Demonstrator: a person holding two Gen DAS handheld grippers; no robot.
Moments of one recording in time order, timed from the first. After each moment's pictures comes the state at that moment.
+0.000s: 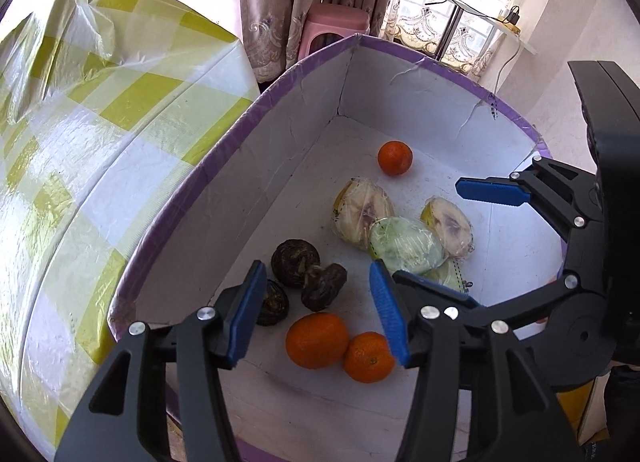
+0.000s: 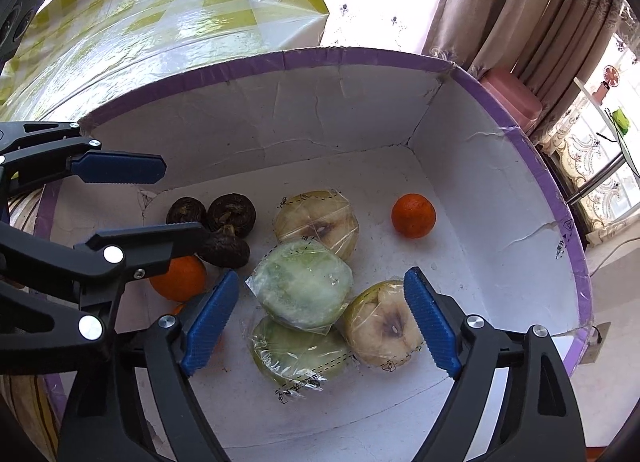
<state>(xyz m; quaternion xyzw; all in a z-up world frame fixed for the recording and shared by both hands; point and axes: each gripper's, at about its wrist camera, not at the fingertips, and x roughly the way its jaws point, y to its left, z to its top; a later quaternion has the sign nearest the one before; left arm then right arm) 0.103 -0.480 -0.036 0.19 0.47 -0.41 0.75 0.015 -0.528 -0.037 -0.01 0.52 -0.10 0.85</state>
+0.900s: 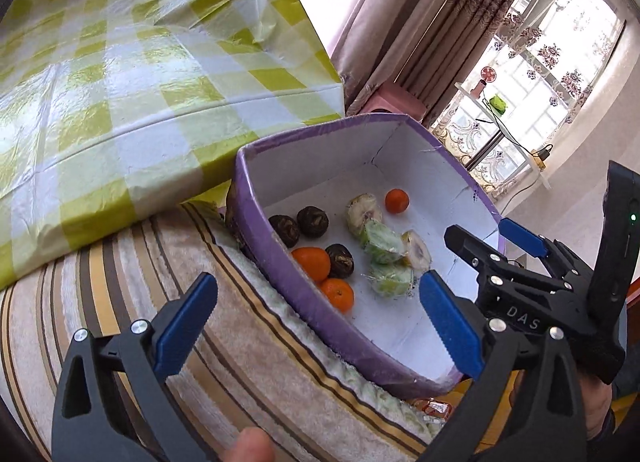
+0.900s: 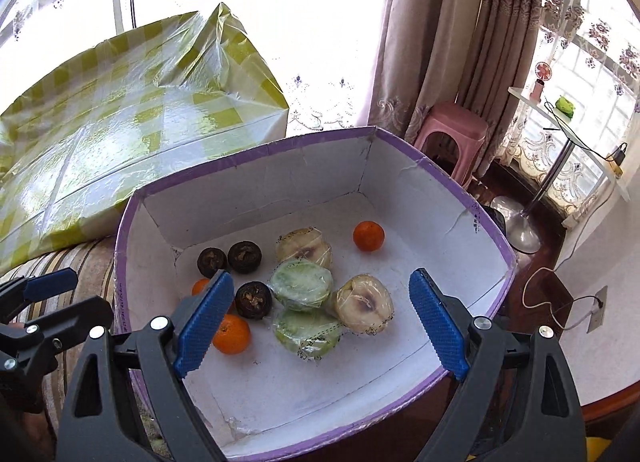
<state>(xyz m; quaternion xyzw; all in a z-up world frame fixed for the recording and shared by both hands) 0.023 -0.359 0.007 -0.04 0.47 -0.31 0.83 -0.065 -0.506 0.034 0.04 0.40 -0.18 0.90</state>
